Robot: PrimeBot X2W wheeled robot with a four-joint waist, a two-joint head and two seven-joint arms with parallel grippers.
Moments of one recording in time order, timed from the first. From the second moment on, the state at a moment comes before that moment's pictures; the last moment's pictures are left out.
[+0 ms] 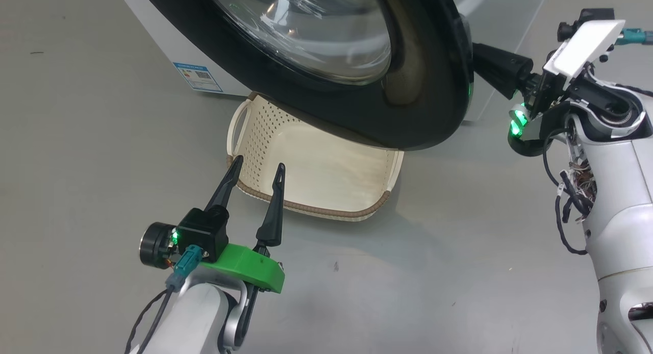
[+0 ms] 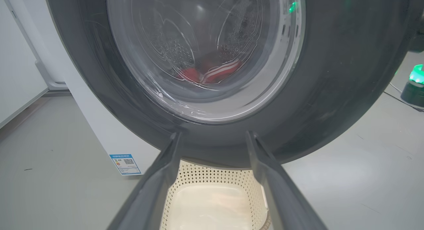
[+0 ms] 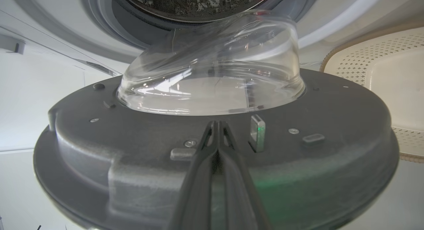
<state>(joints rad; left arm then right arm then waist) -0.31 0.03 -0.48 0.23 -0.41 0.12 -0.25 -0.83 -0.14 0.09 0.62 1.61 0.11 0.84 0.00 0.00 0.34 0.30</state>
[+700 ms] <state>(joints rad) -0.24 0.03 -0.48 0.28 -0.41 0.12 -0.25 -0.65 -0.08 0.15 0.60 1.62 0.12 0.83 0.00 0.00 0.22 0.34</state>
